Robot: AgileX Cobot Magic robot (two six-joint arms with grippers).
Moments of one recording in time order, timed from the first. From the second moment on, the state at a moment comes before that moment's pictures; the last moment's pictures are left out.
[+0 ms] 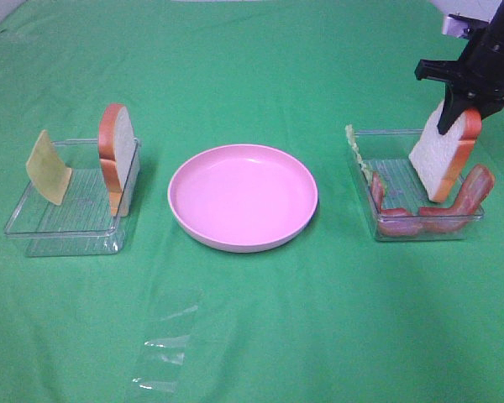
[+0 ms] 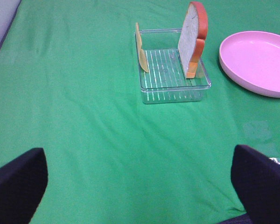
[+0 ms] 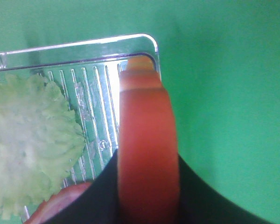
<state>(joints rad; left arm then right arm) 0.00 -0.01 -0.52 -0.09 1.08 0.02 -0.07 2.28 -1.98 0.14 1.22 0.00</state>
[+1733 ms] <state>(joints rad) 0.00 -0.01 -0.52 -0.09 1.08 0.02 0.32 1.97 -1.55 0.87 0.84 -0.22</state>
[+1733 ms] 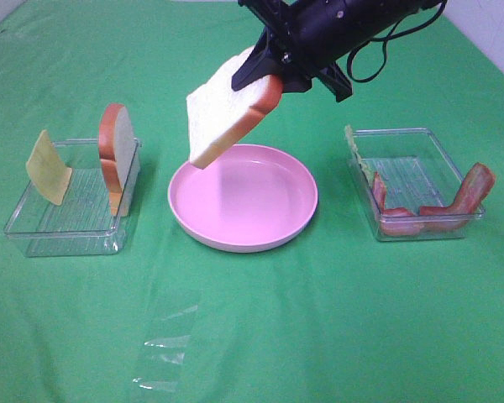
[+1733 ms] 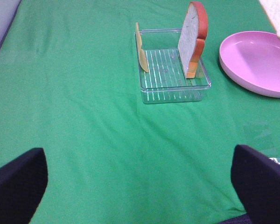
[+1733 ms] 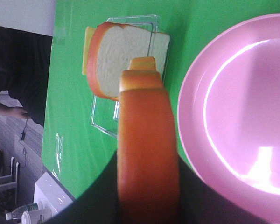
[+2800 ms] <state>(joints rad) 0.00 -0.01 -0.52 -0.09 1.08 0.02 0.33 2.25 -1.55 1.03 0.75 -0.28</state>
